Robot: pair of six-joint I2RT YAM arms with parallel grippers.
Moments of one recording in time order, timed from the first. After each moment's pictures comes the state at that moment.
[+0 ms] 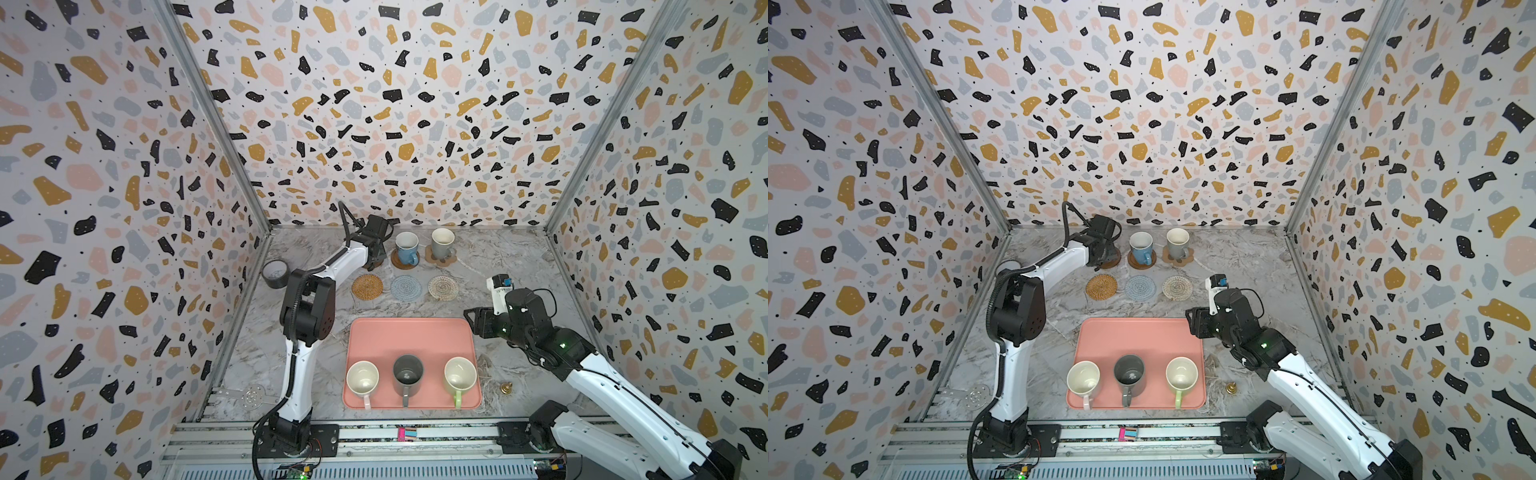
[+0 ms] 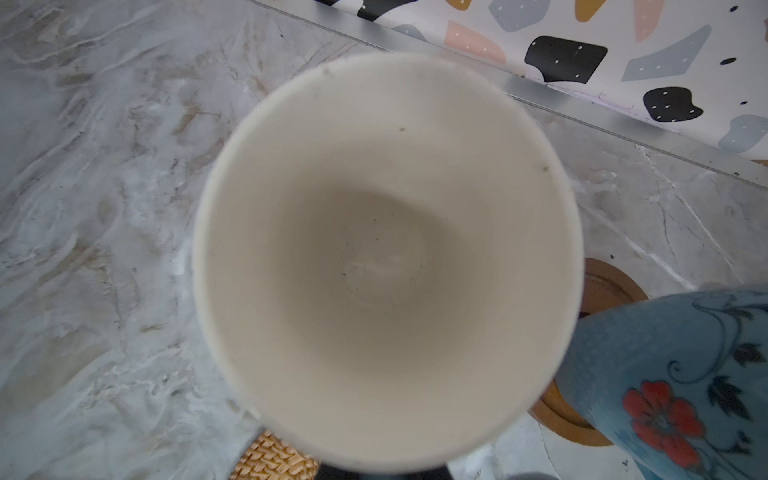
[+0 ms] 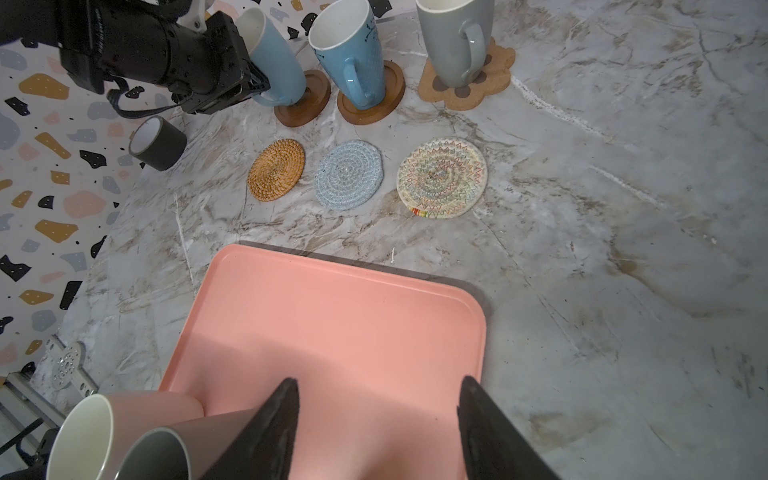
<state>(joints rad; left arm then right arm) -0.39 2.21 1.85 -0.60 -0.31 -0.61 0.59 0.88 0.77 -0.53 0.00 0.46</state>
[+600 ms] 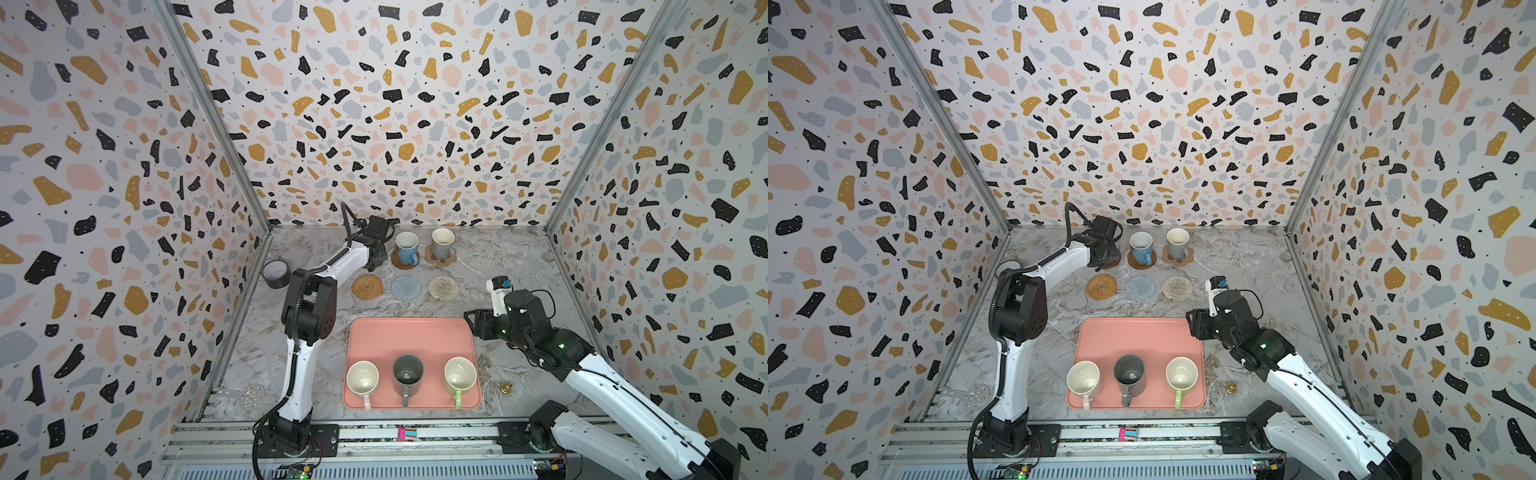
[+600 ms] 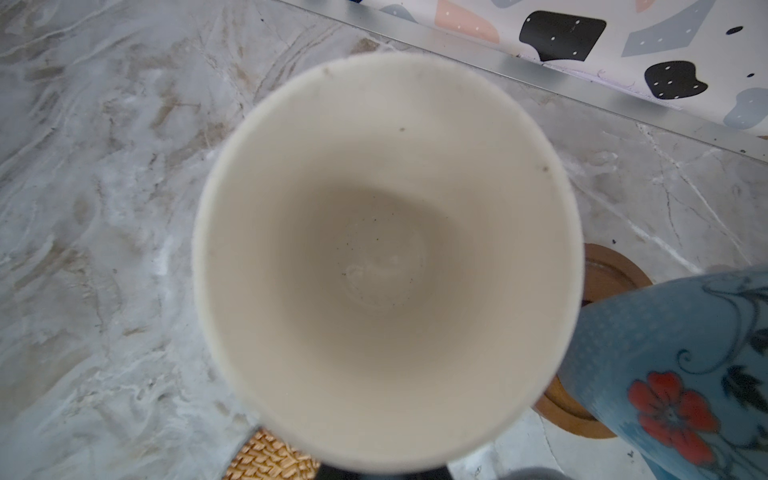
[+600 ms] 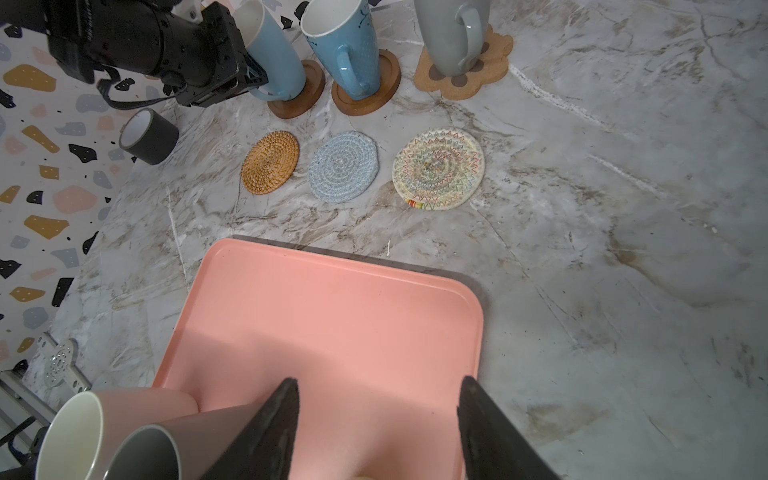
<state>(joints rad) -0.39 2.23 1.86 -0.60 -0.30 -0.58 0.59 0.88 0.75 -0.53 0.01 0.46</state>
